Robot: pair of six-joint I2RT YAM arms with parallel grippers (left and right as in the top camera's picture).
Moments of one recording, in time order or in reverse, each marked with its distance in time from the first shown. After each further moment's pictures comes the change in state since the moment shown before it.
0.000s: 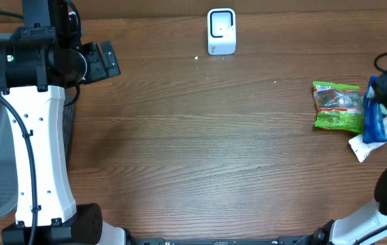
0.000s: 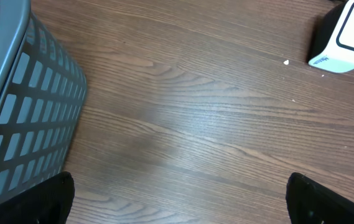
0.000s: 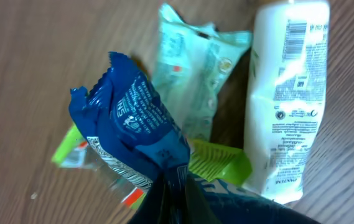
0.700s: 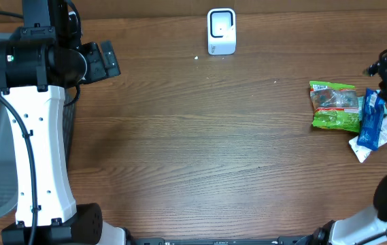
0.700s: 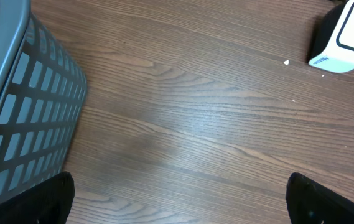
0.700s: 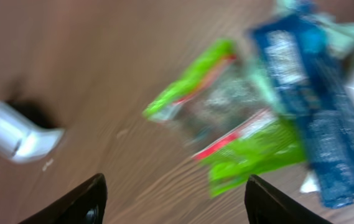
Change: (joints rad) left arm 0.000 0.000 0.000 0.000 0.000 0.000; right arm 0.014 -0.090 0.144 -0.097 -0.302 -0.153
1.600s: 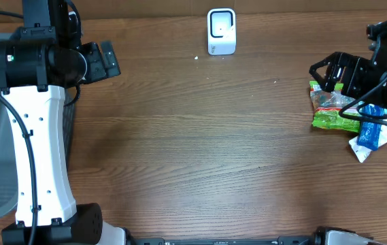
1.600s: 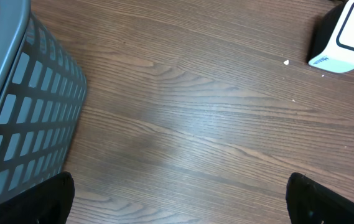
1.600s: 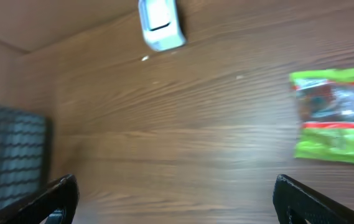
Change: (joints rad) left arm 0.000 0.000 0.000 0.000 0.000 0.000; right arm 0.303 -0.358 0.072 -0.184 -0.106 -0.293
